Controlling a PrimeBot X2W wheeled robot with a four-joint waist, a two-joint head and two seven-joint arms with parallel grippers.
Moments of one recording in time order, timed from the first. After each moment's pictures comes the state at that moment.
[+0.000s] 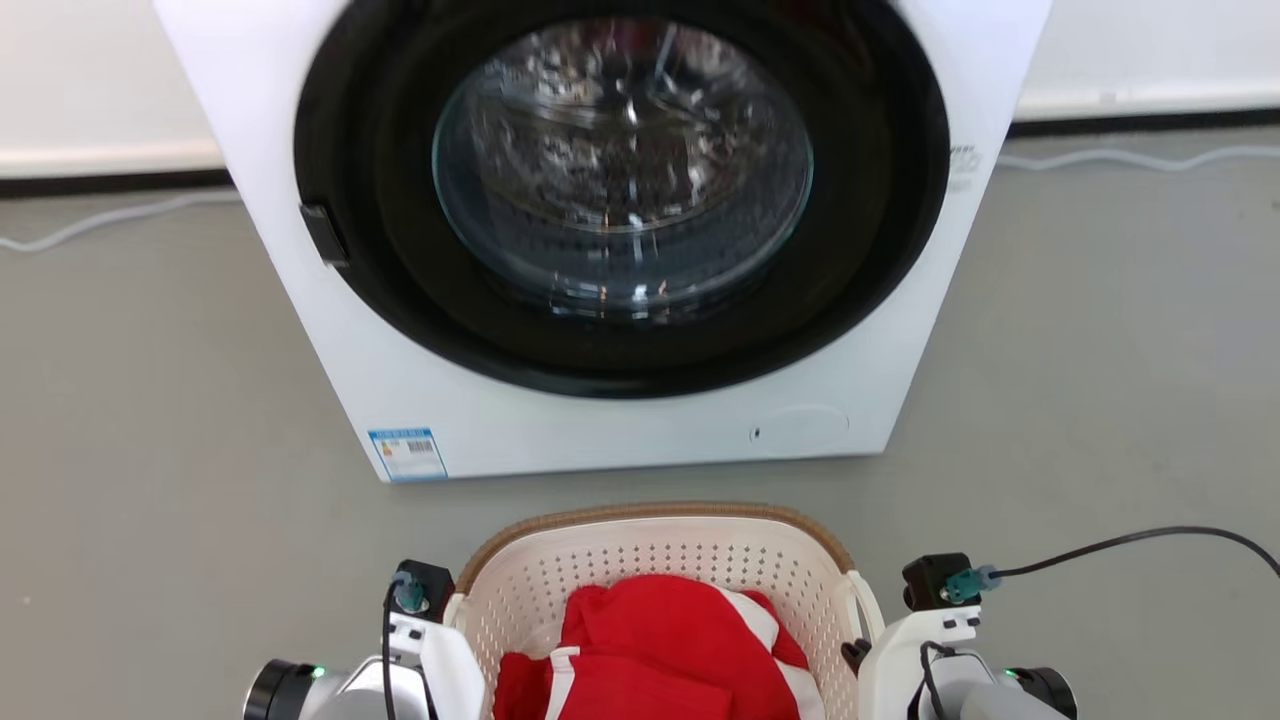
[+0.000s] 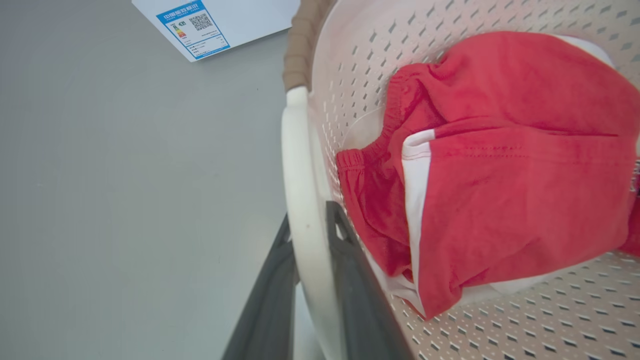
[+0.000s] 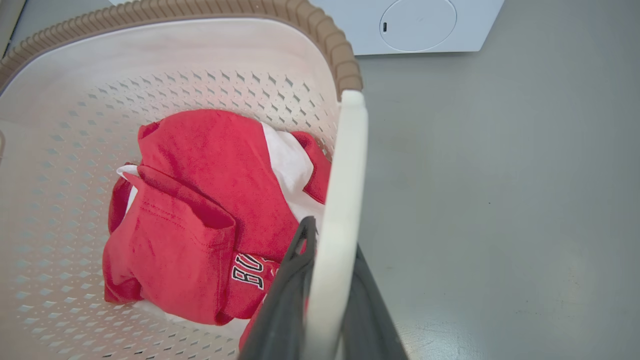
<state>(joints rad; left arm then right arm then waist) -0.55 0.06 -0.50 1.30 -0.31 -0.10 0.04 -0.51 -0.05 0.66 1.20 0.73 0.12 0.06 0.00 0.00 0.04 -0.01</state>
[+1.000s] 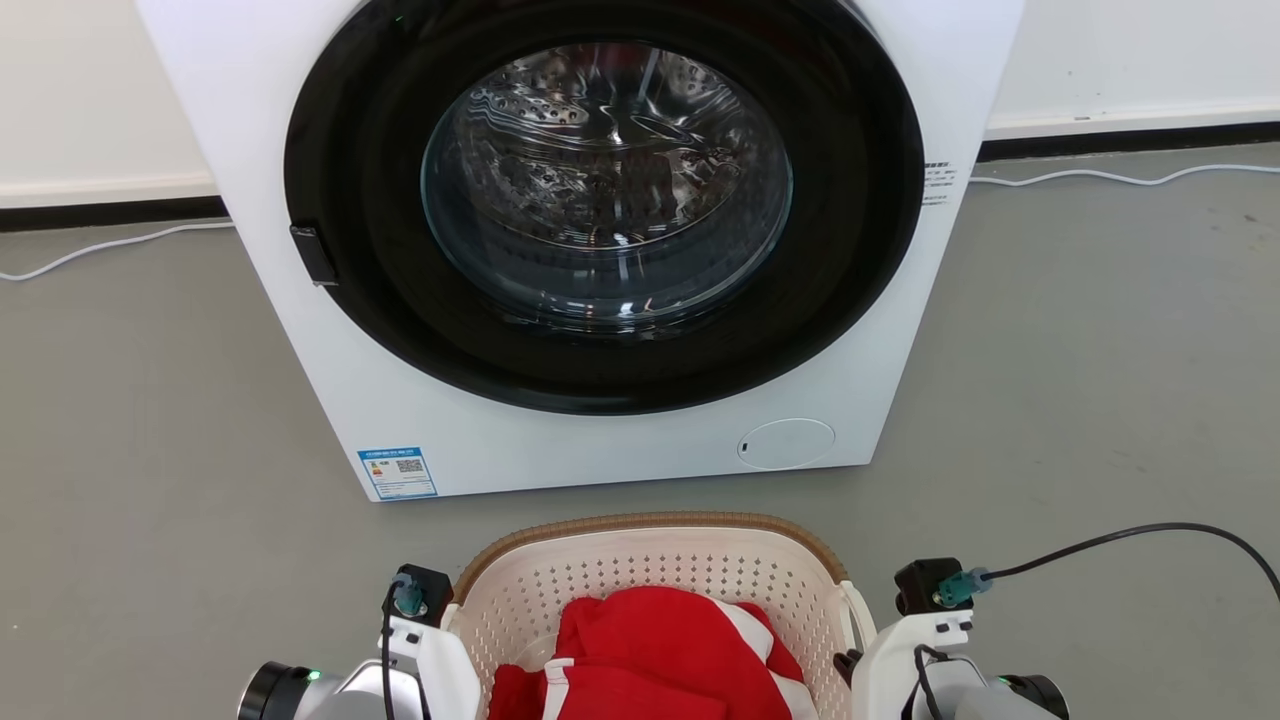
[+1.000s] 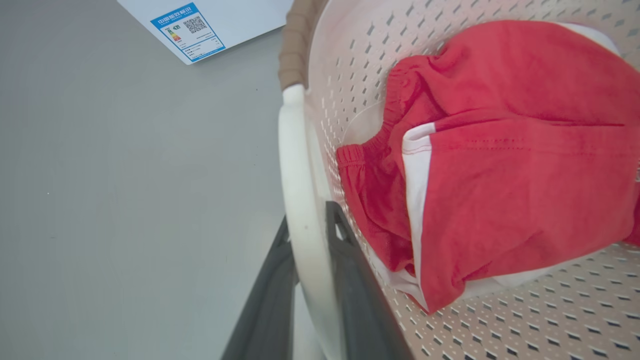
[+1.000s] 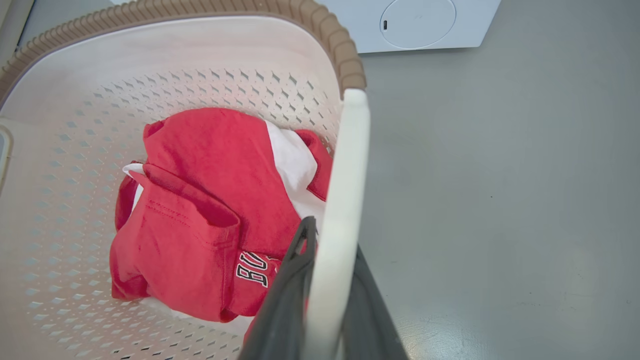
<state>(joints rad) -0.54 0.07 -0.55 1.30 -0.34 -0.12 0.07 -0.52 -0.05 0.81 1.20 0.89 0.12 0.08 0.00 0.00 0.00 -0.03</state>
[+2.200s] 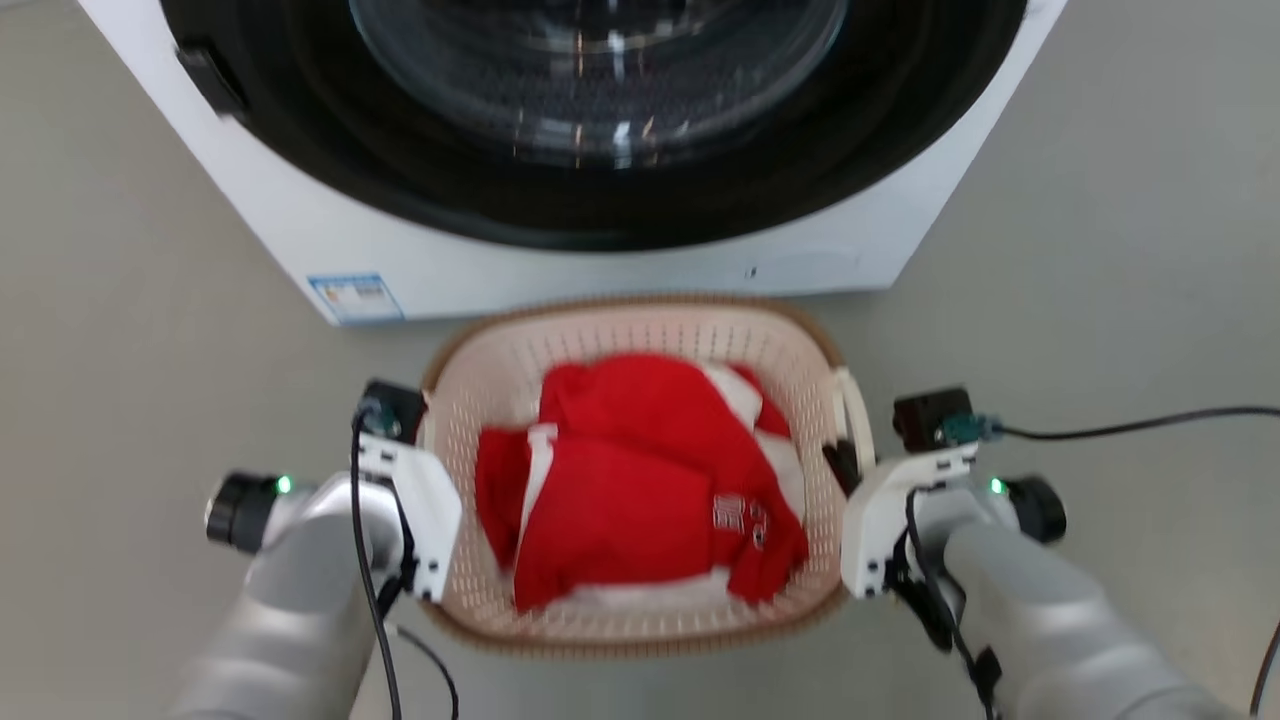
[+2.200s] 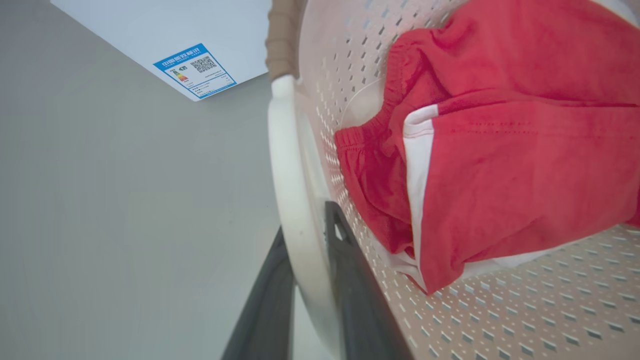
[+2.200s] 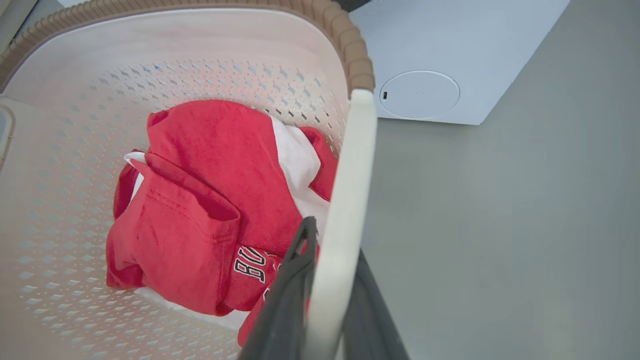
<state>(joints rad) -0.79 0.10 -0.59 1.29 -0.37 -0.08 0.01 -0.77 -0.06 0.94 1.22 0.90 0.12 -0.12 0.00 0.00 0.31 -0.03</state>
